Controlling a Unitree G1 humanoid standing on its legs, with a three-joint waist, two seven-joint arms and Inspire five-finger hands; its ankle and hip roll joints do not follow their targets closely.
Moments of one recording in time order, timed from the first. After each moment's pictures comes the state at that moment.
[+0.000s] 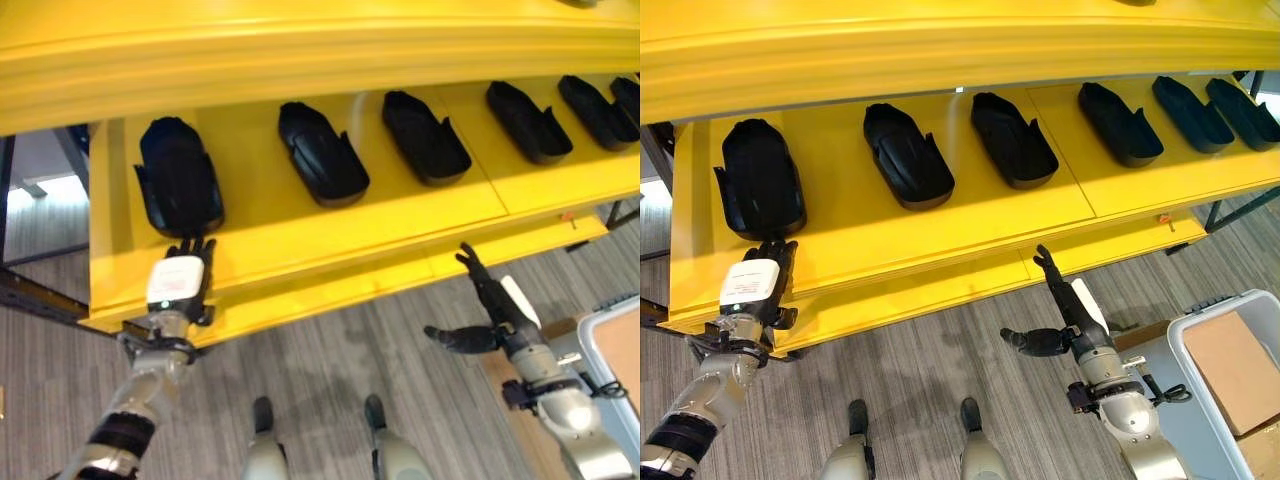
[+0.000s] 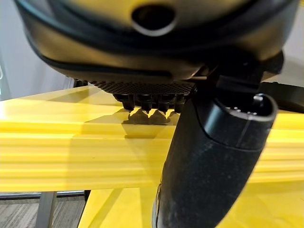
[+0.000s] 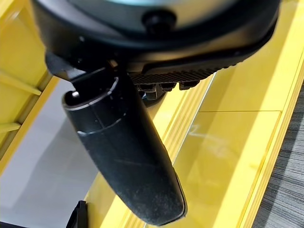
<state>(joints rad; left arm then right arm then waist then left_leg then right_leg) -0.23 0.69 -0.22 0.46 0.77 0.07 0.36 0.20 -0.63 0.07 -0.15 0.12 -0.17 -0.05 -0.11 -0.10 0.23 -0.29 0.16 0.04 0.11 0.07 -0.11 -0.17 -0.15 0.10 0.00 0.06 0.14</state>
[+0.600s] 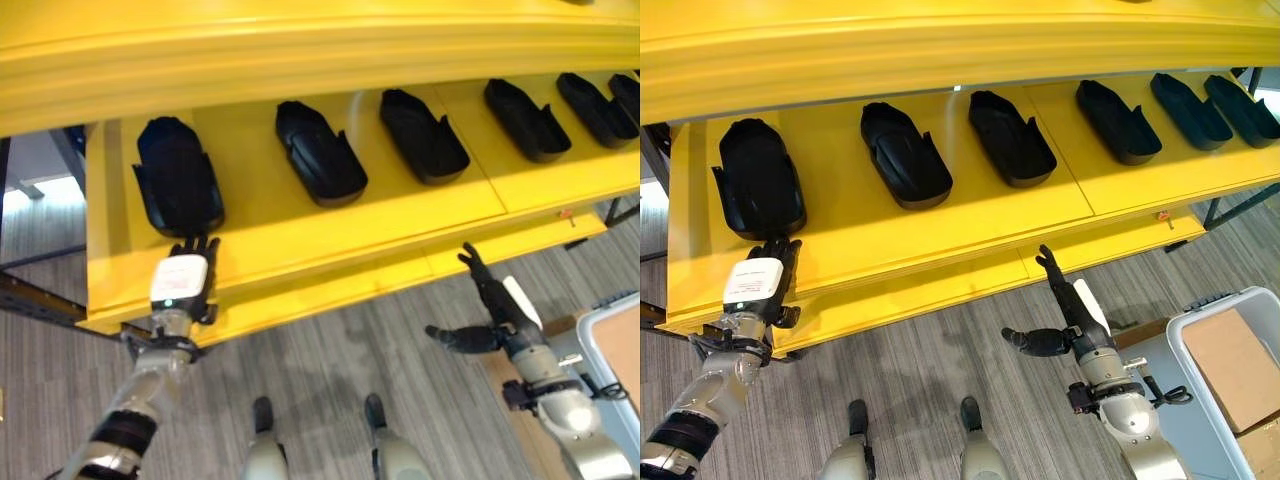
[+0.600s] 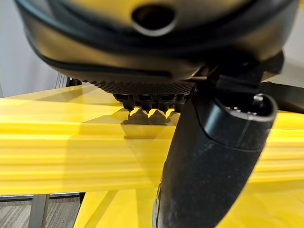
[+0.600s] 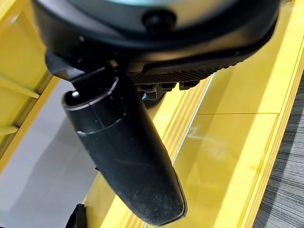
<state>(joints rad) -0.23 0.68 -0.23 0.47 0.77 0.06 0.37 0.20 -0.63 0.07 -0.15 0.12 -0.17 -0.06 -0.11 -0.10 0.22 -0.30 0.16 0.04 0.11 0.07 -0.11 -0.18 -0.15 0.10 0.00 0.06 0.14</state>
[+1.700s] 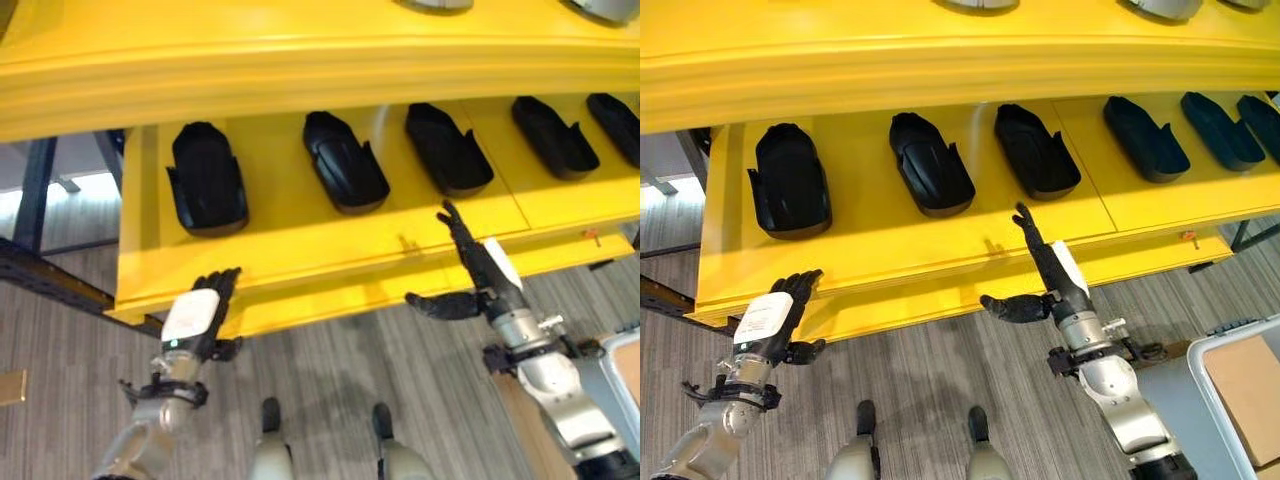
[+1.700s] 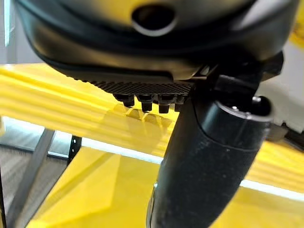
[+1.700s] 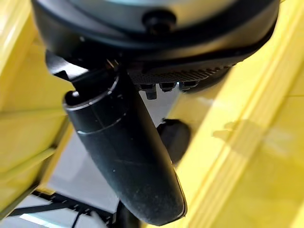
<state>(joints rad) 0.10 0.63 -0.11 0.14 0.59 -0.10 0.30 -0.06 -0.64 0.18 -0.15 0.12 -0.17 -0.08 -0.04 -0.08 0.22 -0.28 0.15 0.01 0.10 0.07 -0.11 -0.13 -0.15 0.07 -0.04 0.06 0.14</state>
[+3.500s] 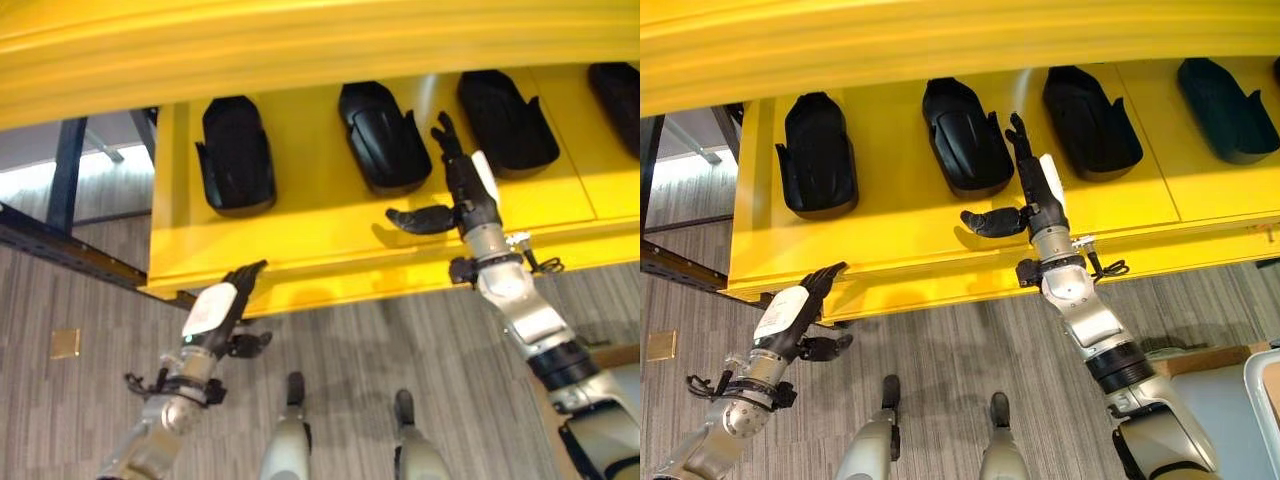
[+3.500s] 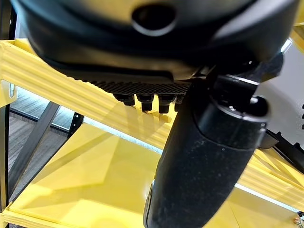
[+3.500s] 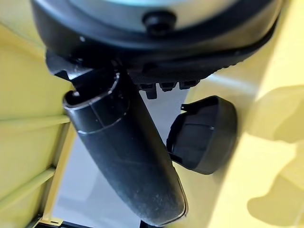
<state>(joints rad) 0.12 0.65 -0.16 0.03 0.43 -0.16 0.23 -0.60 -0.60 0.37 0.22 0.27 -0.13 -0.27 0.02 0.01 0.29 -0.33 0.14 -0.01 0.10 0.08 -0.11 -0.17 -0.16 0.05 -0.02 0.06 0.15</state>
